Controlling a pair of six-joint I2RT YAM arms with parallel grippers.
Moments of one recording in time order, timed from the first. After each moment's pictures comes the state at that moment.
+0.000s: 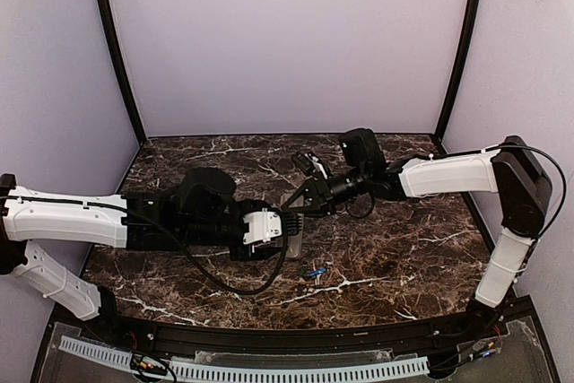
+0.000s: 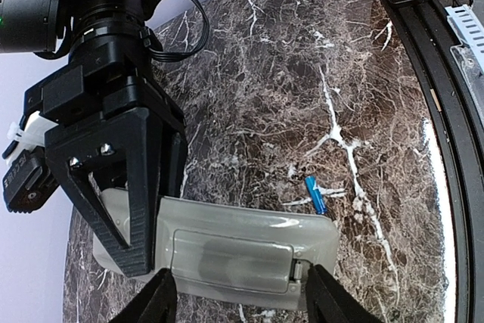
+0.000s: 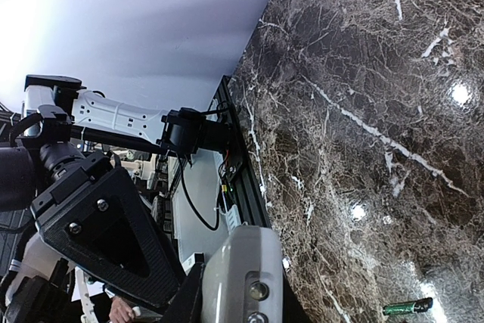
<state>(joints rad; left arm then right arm) -1.14 1.34 0.92 -0.14 -0.03 0.61 0.76 1.77 1.13 0.10 -1.00 0.73</state>
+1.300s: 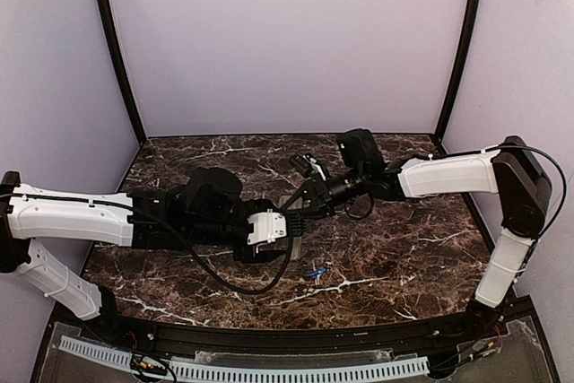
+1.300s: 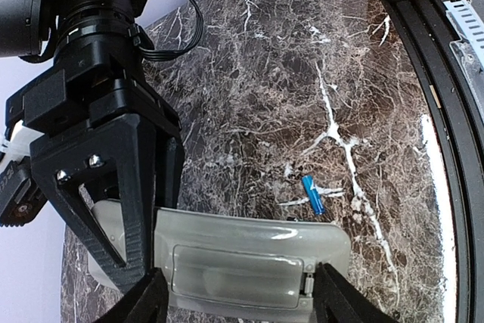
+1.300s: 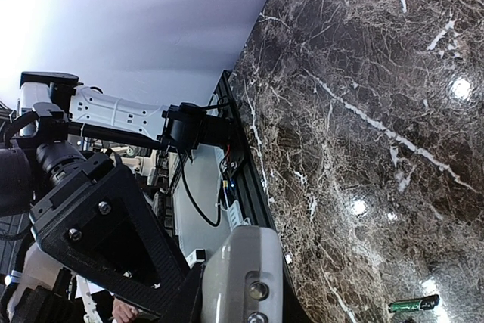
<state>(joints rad) -1.14 1.37 0.94 -0.16 -0.02 0.62 0.77 1.77 1.13 0.08 -1.00 0.73</state>
